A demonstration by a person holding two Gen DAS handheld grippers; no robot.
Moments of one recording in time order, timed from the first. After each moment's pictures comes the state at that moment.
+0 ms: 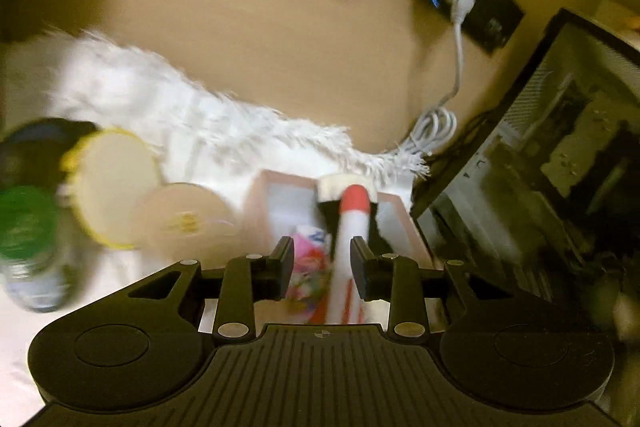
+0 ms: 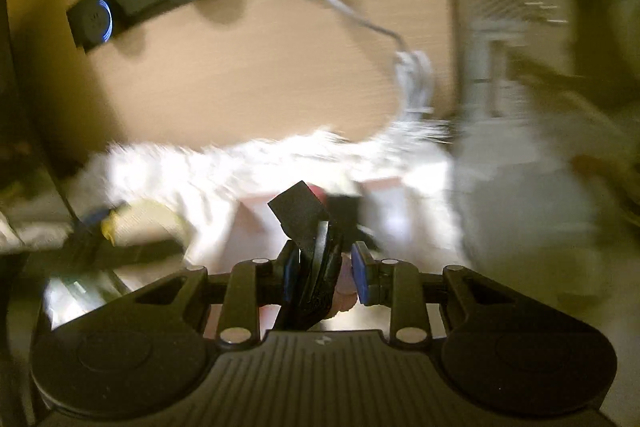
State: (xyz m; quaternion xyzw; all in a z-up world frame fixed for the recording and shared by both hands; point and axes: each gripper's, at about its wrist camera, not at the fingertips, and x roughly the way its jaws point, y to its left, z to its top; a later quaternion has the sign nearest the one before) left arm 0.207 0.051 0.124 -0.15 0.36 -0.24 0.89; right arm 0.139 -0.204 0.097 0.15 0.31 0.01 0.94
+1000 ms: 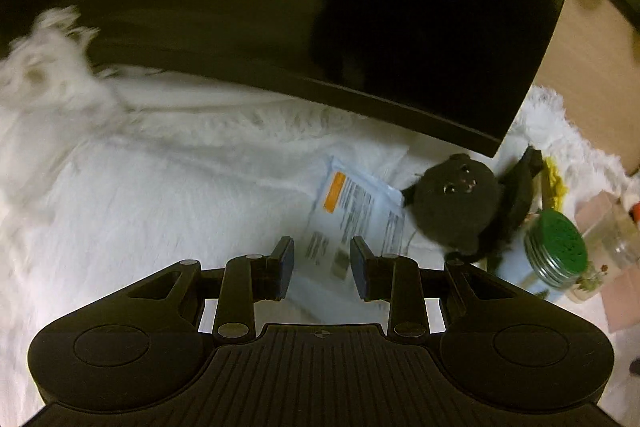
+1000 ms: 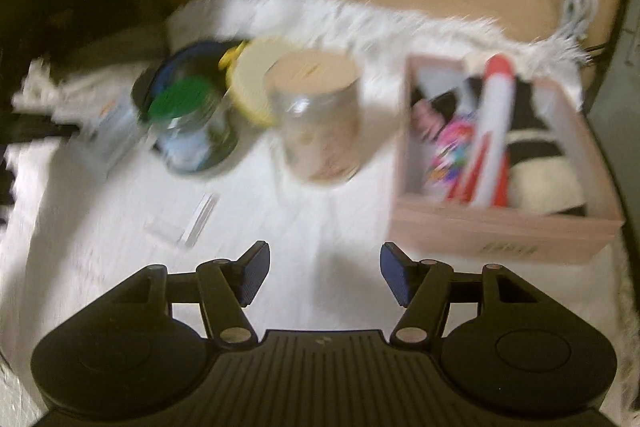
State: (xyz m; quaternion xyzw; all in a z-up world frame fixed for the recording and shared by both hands) left arm 0.251 0.365 0.066 -0.08 0.40 -0.04 0.91; right arm 0.106 -0.019 0.051 0.03 0.43 0.08 0.90
